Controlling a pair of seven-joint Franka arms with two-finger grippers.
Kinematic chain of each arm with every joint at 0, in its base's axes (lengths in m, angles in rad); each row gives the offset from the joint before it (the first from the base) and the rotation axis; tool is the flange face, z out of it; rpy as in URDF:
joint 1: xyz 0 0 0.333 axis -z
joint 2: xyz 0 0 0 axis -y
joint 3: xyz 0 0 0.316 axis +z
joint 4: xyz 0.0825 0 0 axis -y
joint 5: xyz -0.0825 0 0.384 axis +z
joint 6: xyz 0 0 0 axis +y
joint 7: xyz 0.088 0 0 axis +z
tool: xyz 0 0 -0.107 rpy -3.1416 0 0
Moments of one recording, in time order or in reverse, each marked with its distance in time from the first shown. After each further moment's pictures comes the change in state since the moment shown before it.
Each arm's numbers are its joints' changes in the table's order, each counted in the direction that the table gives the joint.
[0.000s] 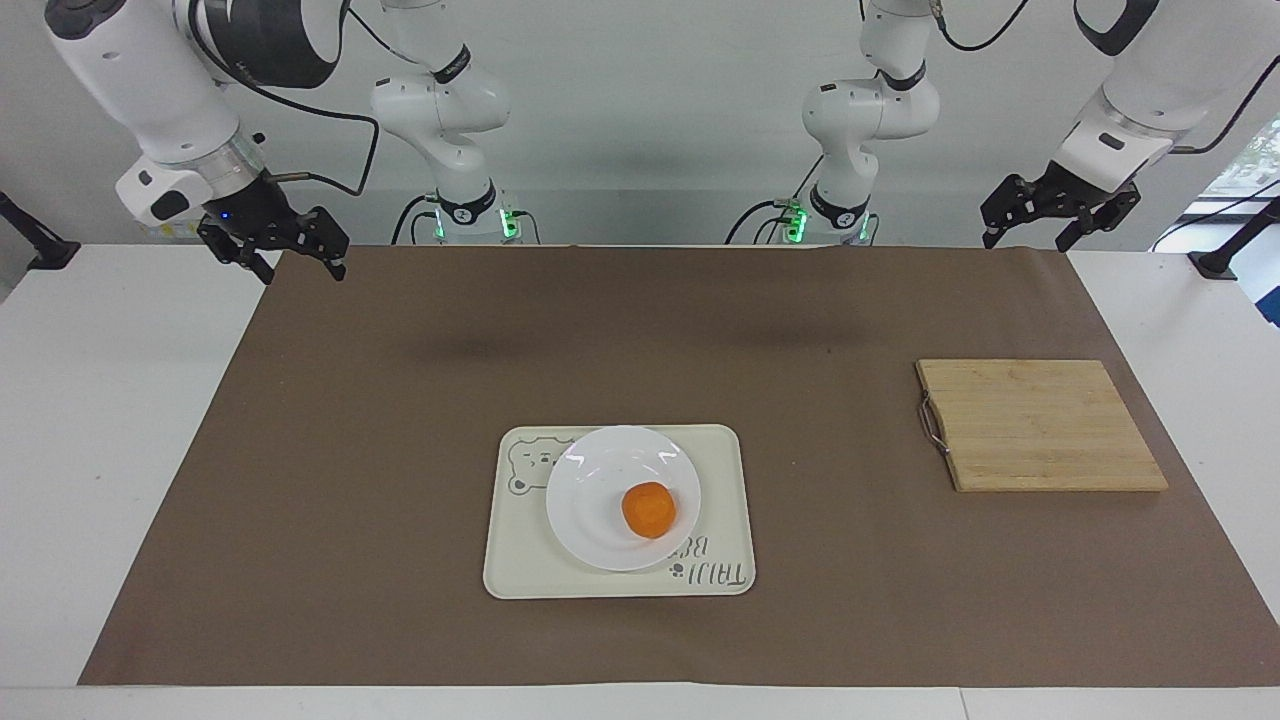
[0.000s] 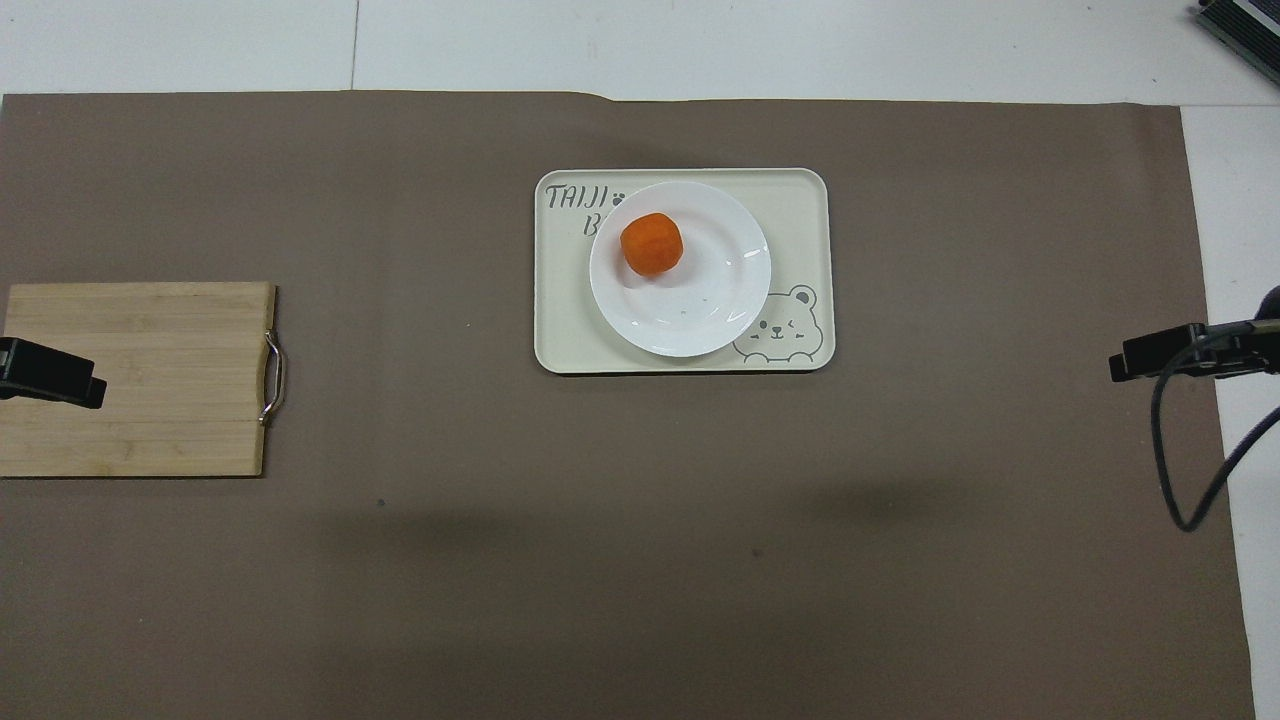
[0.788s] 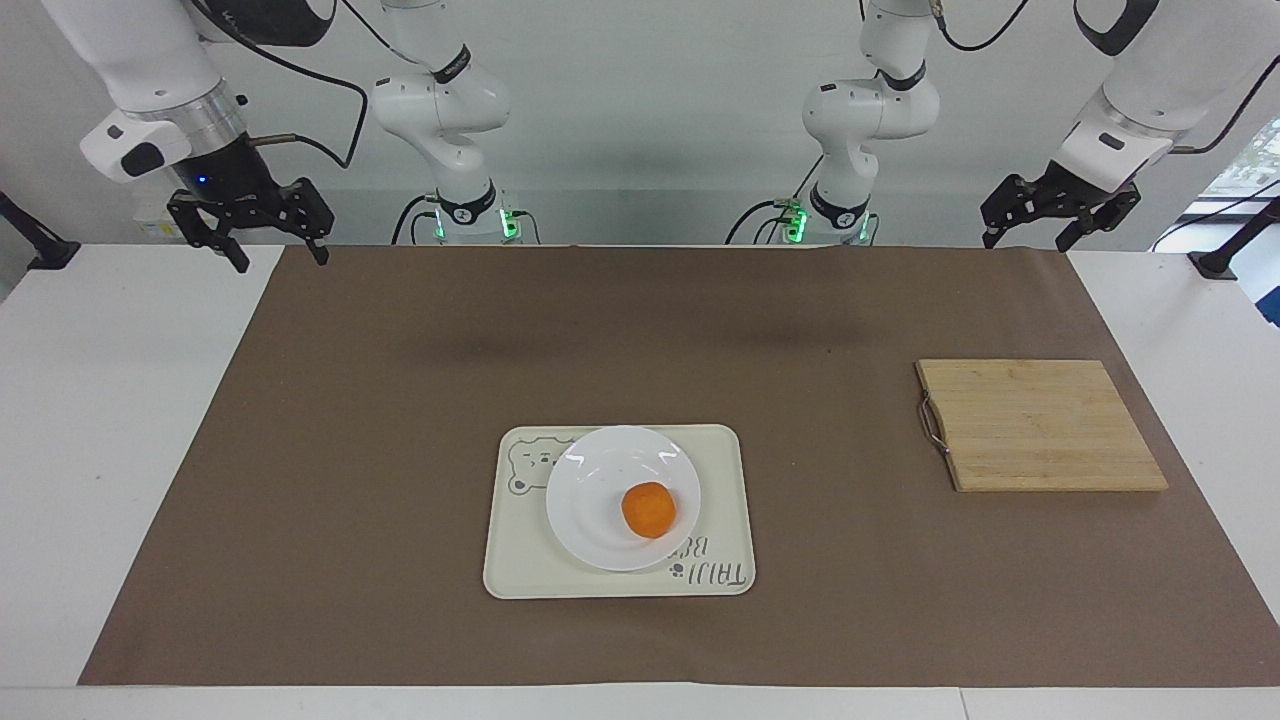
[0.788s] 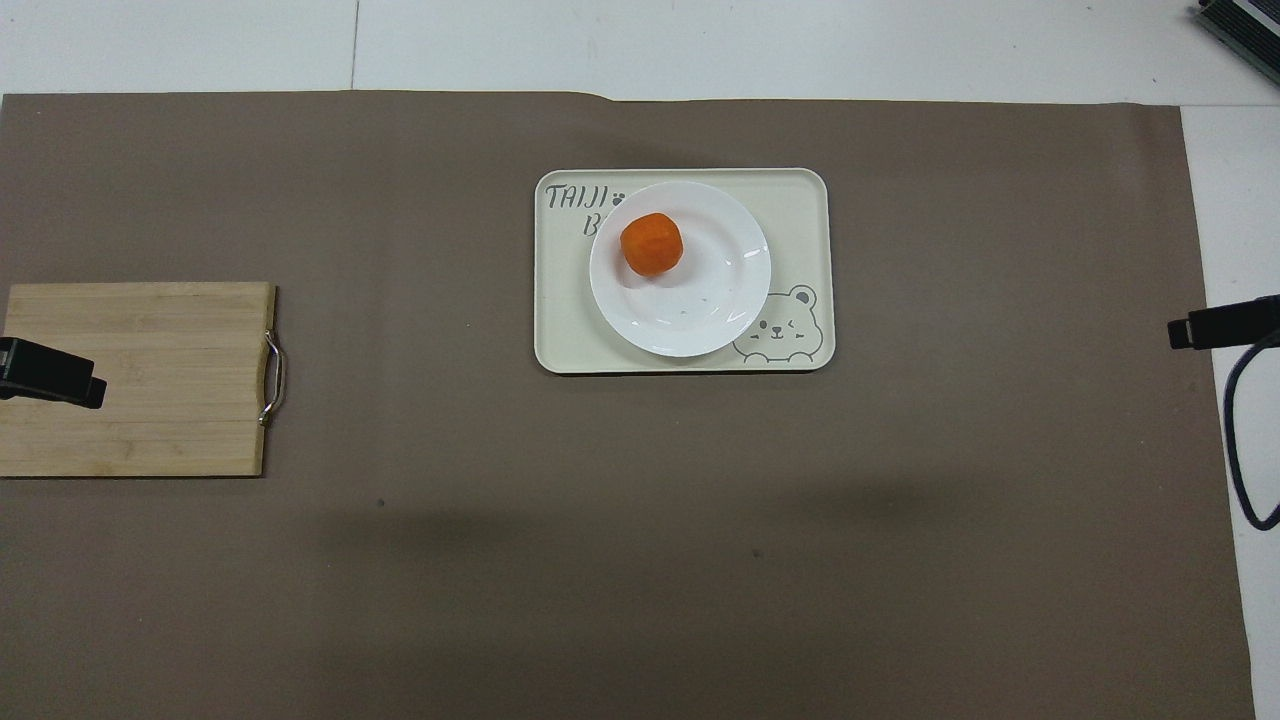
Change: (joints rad) left arm 0.000 0.000 0.000 0.000 0.000 0.000 0.000; right arm -0.007 -0.003 0.023 0.096 -0.001 -0.025 0.040
